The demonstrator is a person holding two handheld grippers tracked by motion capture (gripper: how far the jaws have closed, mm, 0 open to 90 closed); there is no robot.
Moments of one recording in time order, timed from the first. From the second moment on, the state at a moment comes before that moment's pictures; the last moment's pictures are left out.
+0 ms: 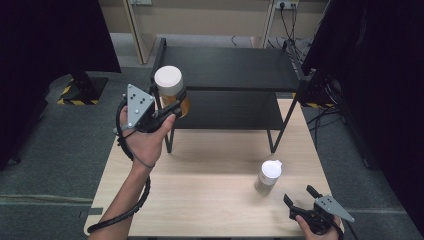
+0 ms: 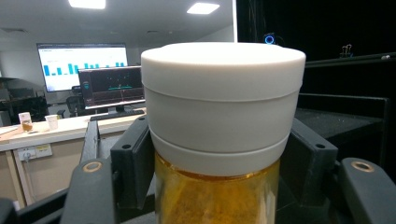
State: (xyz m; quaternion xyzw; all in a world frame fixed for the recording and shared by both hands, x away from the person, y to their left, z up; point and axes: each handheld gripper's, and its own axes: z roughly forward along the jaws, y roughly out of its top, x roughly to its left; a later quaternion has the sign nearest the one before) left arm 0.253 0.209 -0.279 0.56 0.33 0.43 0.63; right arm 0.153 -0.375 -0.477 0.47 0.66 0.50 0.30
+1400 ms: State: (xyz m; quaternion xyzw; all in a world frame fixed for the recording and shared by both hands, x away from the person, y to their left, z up) left arm 0.277 0.203 -0.239 0.55 0.34 0.44 0.62; right arm 0.153 -0.375 -0.477 0.47 0.66 0.50 0.30
